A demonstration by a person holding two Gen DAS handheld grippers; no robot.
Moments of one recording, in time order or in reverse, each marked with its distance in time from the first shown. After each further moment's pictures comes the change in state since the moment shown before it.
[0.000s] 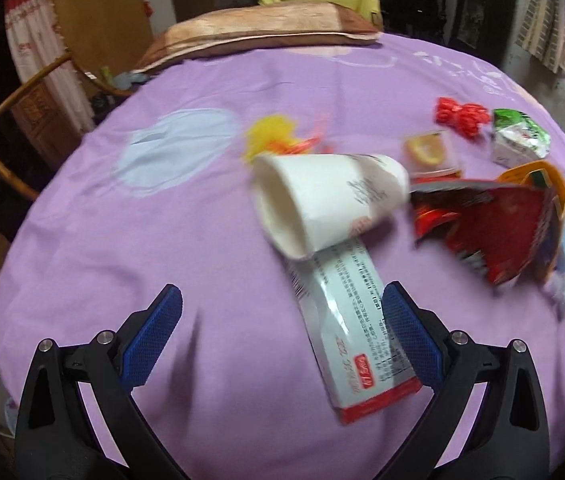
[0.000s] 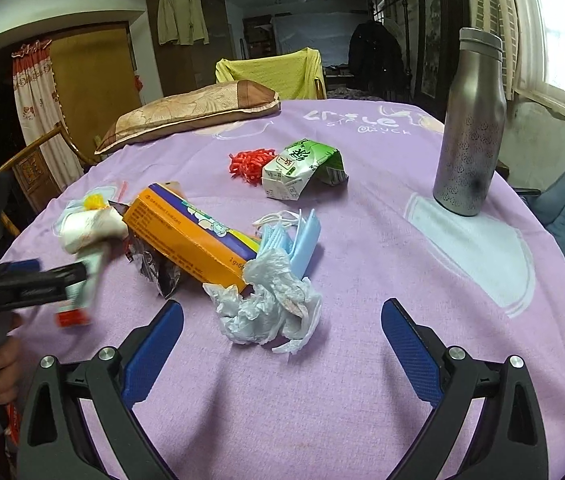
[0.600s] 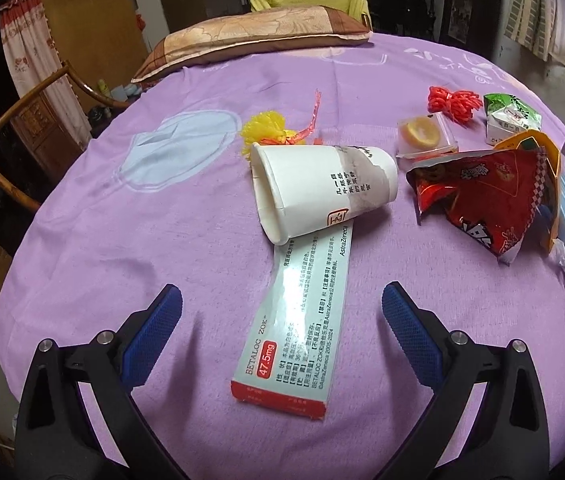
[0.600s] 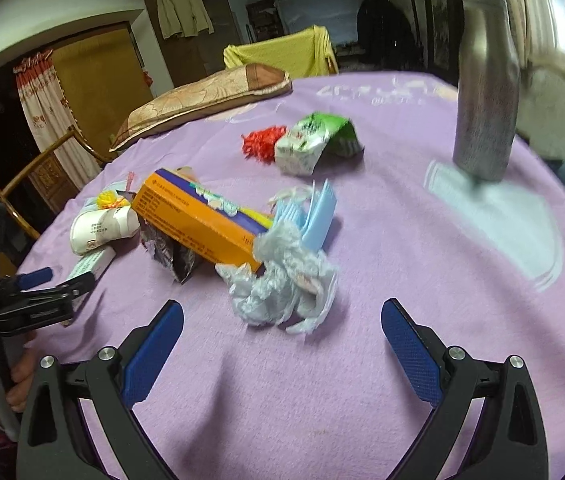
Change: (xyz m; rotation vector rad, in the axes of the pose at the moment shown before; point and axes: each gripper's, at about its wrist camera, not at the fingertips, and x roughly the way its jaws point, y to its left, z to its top) left arm 0.000 -0.003 -0.012 0.058 -0.027 -0.017; right arm 0.010 -0.012 -0.005 0.084 0.092 0.120
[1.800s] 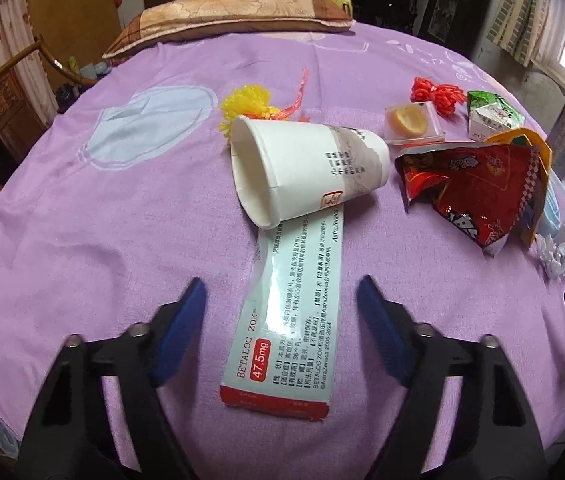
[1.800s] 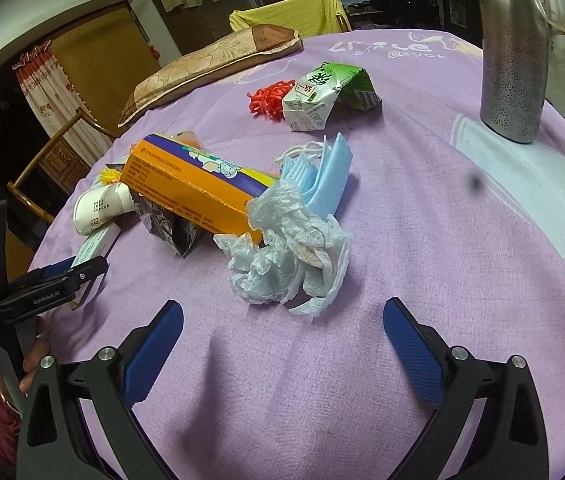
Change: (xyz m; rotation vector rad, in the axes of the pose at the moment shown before) left arm 0.011 0.009 -0.003 -0.007 0.042 -0.146; right arm 0.026 -0.006 0.001 0.020 0.137 0.076
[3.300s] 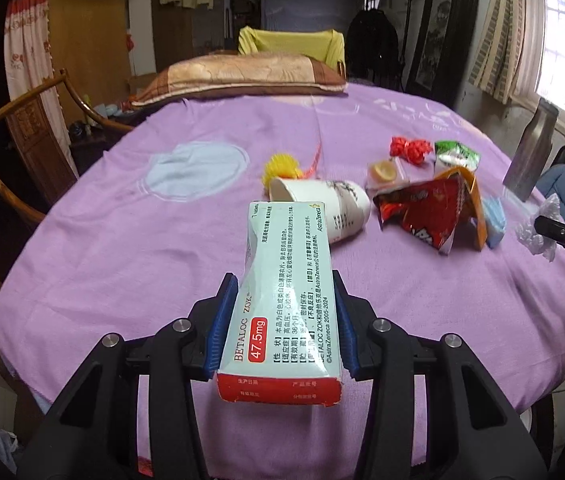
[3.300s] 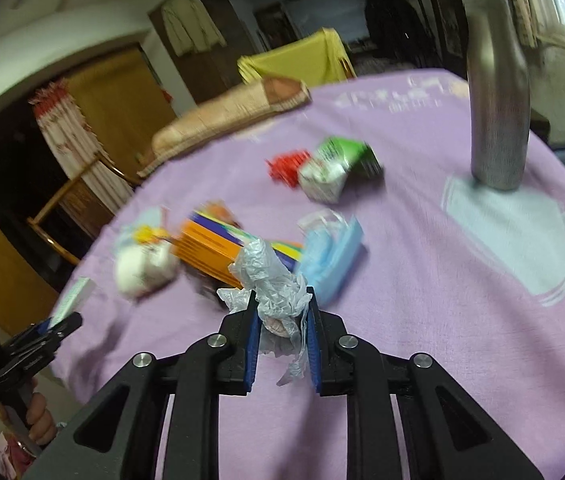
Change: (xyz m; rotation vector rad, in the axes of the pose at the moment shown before) left arm -0.095 0.028 -0.031 -0.027 -0.206 -0.018; right arm -0.055 0.008 0.015 0.019 -0.181 0.065
